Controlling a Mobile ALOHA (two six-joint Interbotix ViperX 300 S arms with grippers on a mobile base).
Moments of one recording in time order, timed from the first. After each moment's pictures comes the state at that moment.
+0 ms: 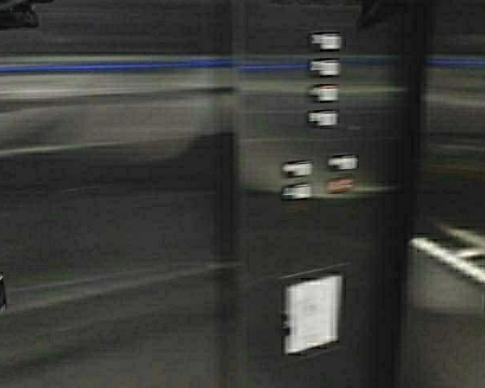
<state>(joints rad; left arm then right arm) -0.13 -0.77 1.22 0.04 -0.26 -0.19 0.31 -0.32 0.69 -0.36 0.13 0.42</state>
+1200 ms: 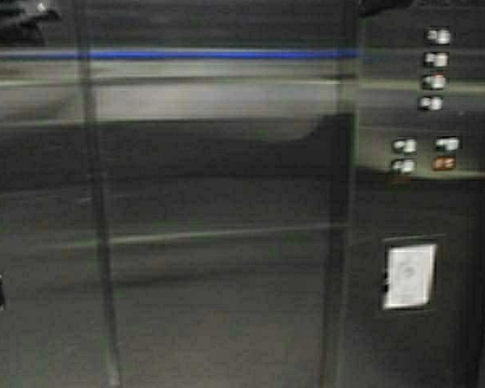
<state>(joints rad) -0.13 -0.65 1.20 0.04 -0.28 -0.15 0.32 -0.31 0.75 -0.37 0.00 0.40</state>
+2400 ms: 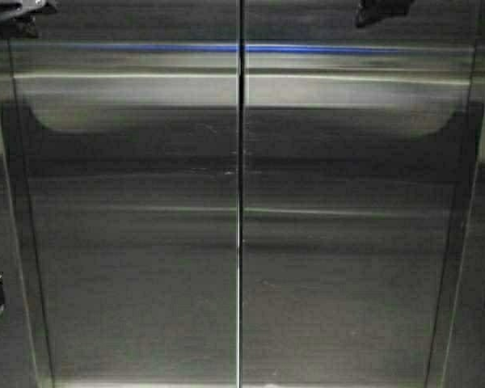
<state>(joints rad) -0.10 -0.66 1.18 0.04 -0.28 -0.16 0.32 -0.30 0.76 -0.37 -0.01 0.39</state>
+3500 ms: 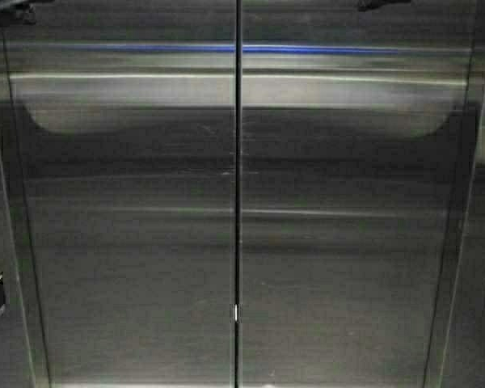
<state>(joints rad) -0.10 -0.70 1.18 0.04 -0.28 -0.16 0.32 -0.36 0.77 -0.37 -0.04 0.39</state>
